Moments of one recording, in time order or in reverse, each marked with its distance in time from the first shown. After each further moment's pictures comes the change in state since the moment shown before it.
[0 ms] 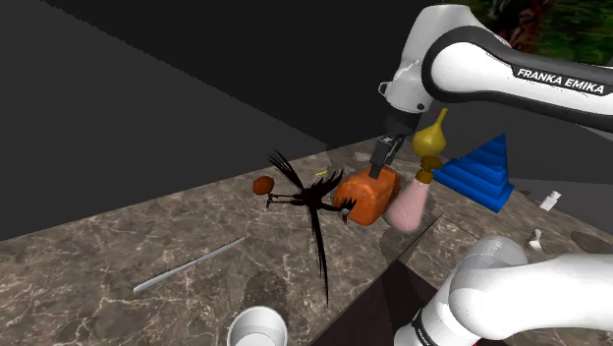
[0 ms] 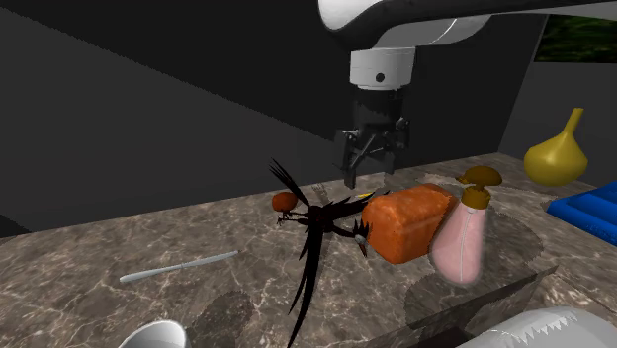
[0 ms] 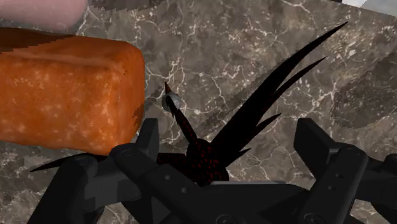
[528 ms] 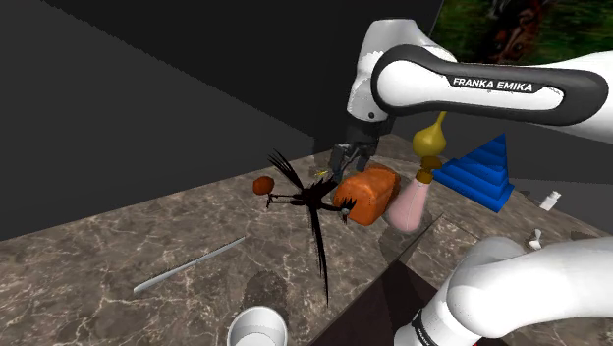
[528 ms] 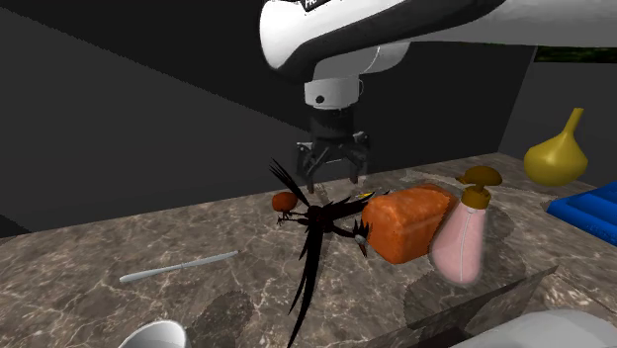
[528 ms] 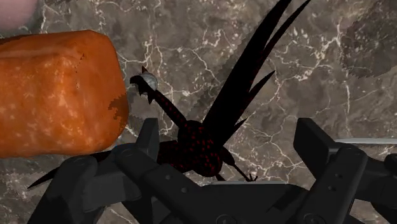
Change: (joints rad) arm -0.042 0.182 0.144 0.035 0.059 0.133 0.286
